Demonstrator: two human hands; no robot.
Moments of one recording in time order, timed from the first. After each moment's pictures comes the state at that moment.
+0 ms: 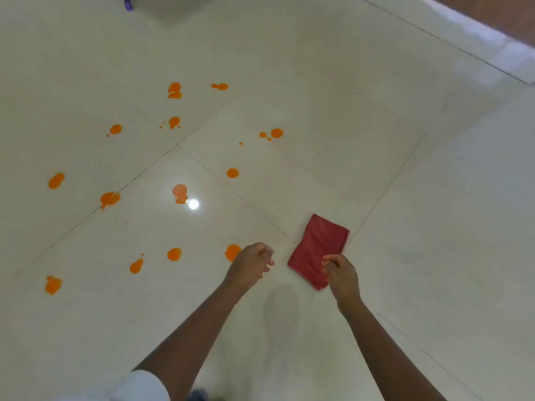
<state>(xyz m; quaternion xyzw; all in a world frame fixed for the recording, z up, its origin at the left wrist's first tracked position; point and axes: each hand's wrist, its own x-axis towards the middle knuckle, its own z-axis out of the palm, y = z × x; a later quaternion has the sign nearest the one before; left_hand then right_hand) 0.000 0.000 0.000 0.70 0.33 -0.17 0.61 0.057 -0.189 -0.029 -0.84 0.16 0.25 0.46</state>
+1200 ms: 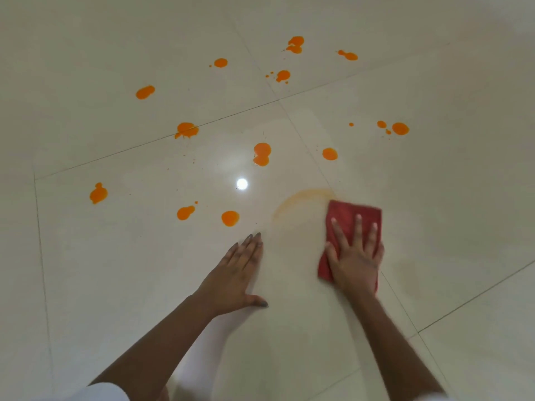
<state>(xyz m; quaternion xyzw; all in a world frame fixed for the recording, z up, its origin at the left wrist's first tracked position) -0.128 0.095 -0.178 0.96 0.16 -0.14 0.18 0.084 -0.057 -0.191 -0.94 -0.31 0.11 0.04</state>
